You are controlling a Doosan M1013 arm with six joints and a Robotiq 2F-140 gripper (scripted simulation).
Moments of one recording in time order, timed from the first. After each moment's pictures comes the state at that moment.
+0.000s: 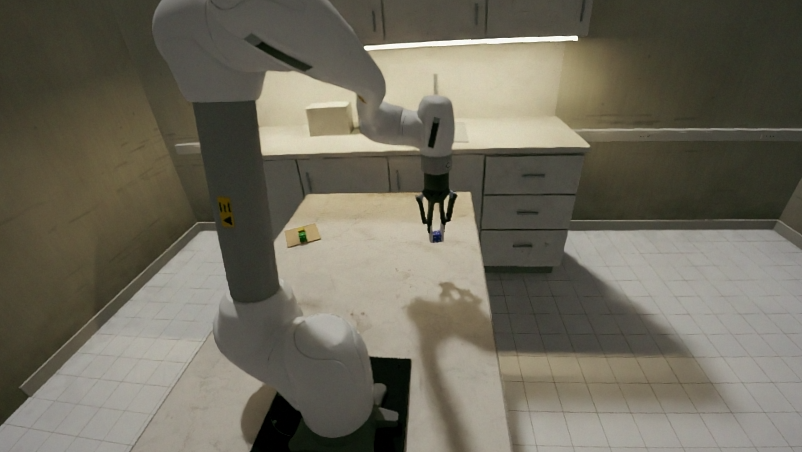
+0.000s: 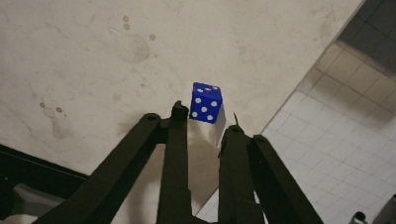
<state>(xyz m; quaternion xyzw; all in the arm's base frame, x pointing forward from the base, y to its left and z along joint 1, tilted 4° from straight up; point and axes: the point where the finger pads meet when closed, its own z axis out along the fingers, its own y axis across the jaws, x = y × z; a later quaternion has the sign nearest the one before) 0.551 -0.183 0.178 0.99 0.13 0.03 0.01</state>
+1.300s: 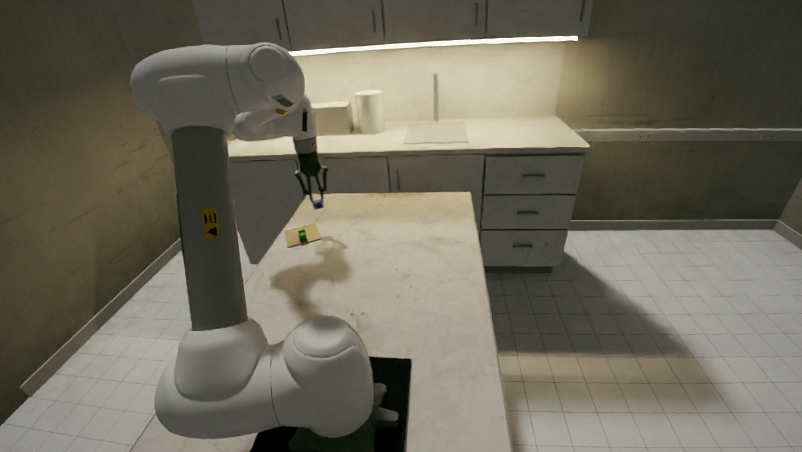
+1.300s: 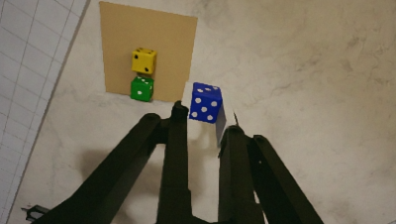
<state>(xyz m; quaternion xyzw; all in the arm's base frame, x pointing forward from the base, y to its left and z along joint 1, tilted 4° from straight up) 0.806 0.318 0.163 0.97 0.22 0.02 0.02</state>
